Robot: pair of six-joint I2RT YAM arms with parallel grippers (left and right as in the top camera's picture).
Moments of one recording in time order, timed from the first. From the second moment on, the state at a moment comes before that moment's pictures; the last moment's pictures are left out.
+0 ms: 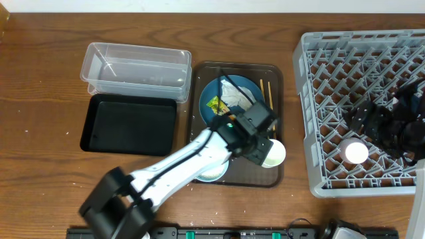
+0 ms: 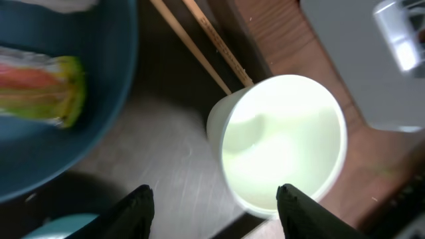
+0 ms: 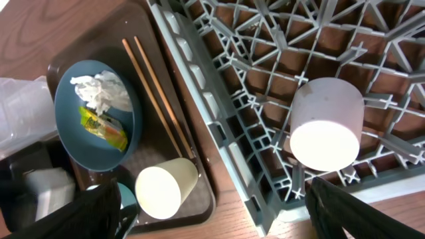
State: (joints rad) left arm -0.89 1.72 1.24 -0.70 0.13 -0.32; right arm -0.34 1.20 1.33 -1.31 -0.33 0.25
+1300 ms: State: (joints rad) left arm -0.20 1.41 1.37 -0.81 1.44 -0.33; right arm 0.25 1.20 1.33 -0.70 -1.13 -0.09
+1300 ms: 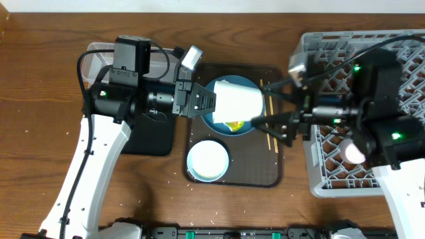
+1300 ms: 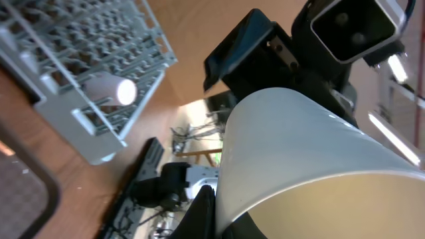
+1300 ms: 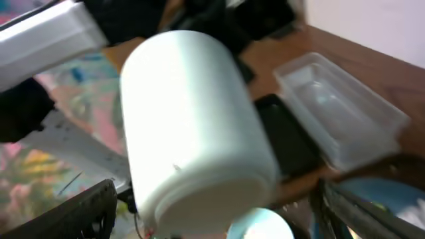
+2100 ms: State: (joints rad) left arm -0.22 1.41 1.37 -0.80 1.32 -0.34; right arm 0.08 1.10 1.33 -0.80 -0.93 0.03
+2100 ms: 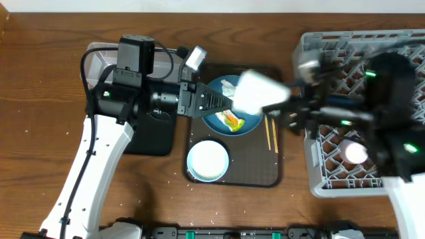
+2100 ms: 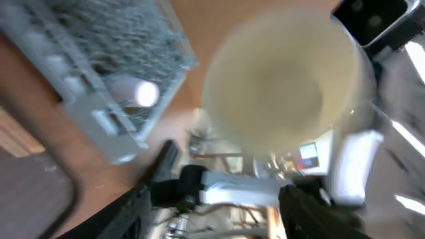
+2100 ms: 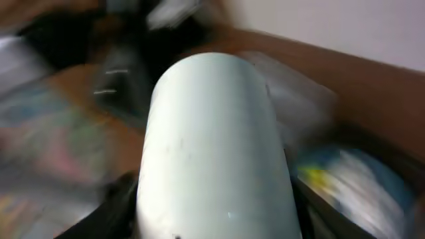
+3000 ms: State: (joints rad) left arm -0.22 1.41 1.37 -0.93 1.01 -0.33; right arm -0.73 1.57 1.33 -1.21 -0.08 0.38
